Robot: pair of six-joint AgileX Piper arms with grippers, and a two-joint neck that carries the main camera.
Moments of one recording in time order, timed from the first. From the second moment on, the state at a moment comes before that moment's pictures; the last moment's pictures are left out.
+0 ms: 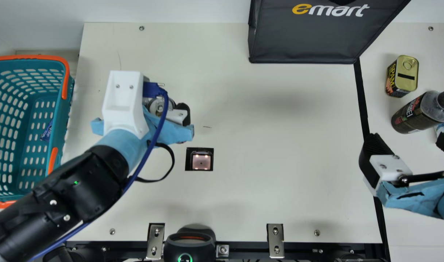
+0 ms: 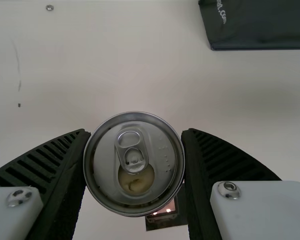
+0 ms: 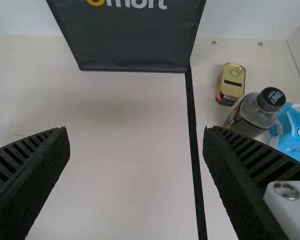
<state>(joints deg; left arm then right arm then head) -53.9 74.4 -60.5 32.2 49.5 -62.2 0.7 42.6 -69.7 -0.8 69.5 0.0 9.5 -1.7</state>
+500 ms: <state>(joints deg) -66.4 73.1 -58.1 35.8 54.3 -72.2 0.7 42.6 -69.7 -0.8 69.5 0.0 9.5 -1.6</state>
